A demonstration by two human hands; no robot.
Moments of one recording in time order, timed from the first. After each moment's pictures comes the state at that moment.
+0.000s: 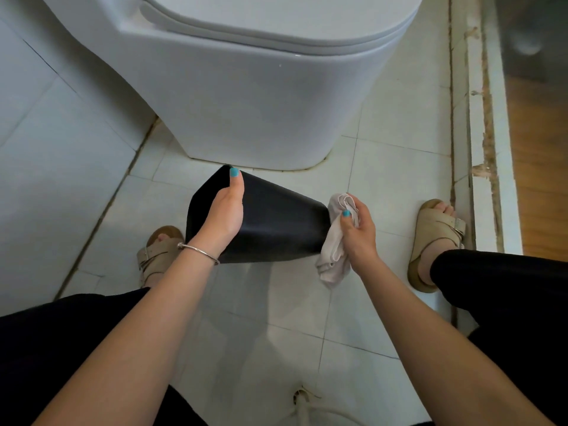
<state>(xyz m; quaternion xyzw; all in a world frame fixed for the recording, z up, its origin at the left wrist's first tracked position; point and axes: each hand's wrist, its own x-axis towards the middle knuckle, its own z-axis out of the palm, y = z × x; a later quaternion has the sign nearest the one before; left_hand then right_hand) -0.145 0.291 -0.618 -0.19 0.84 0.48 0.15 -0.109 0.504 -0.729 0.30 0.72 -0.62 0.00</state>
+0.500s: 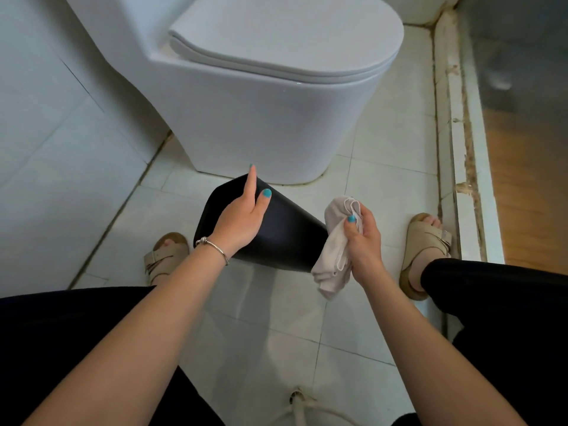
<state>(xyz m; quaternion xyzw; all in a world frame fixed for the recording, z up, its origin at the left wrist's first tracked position) -0.126 0.287 -0.619 0.01 0.92 0.38 0.14 -0.081 0.503 -0.682 0.26 0.70 -0.66 -0.05</state>
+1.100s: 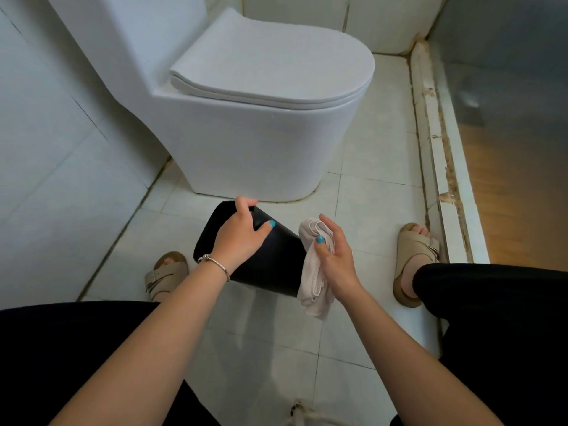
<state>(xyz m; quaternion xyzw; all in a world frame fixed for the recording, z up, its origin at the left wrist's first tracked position) -0.114 0.294 -0.613 0.02 0.94 0.32 0.07 -0.054 0.474 -0.659 0.17 0.73 -0.67 0.00</state>
